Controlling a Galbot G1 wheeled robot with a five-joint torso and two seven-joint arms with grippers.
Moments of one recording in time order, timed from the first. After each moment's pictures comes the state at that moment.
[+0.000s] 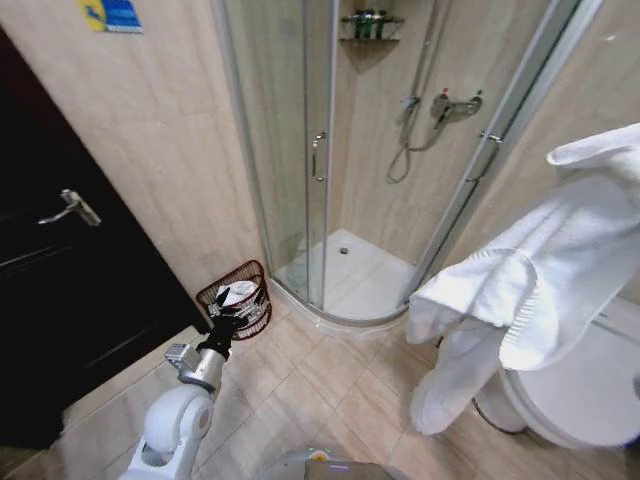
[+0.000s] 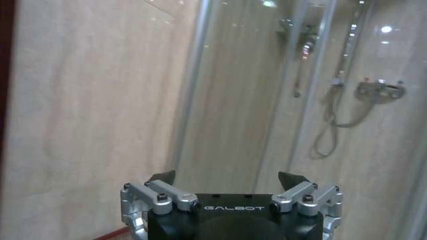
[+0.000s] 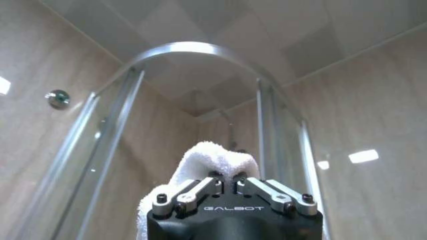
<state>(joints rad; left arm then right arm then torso) 1.59 -1.36 -0.63 -2.28 -0.44 0.17 0.04 -1.43 0.96 1.31 2.50 0.82 0.00 0.15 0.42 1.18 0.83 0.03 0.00</state>
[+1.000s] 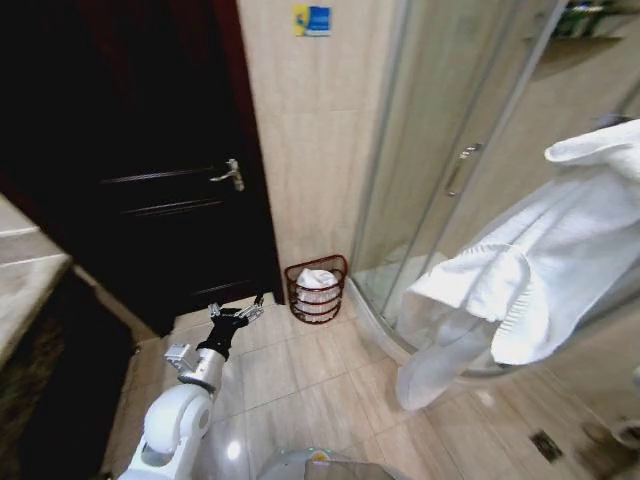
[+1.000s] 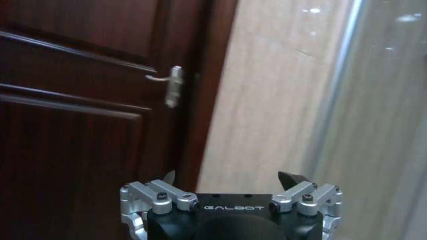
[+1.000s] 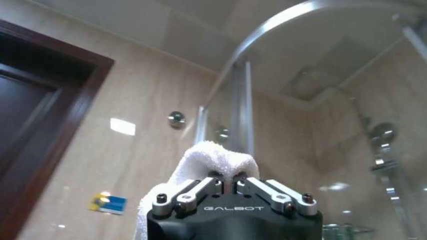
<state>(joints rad) 1.59 -1.36 -0.63 -2.28 -0.44 0.17 0.04 -1.42 0.96 1.30 2.50 0.81 0.00 0.15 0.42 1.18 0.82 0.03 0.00</state>
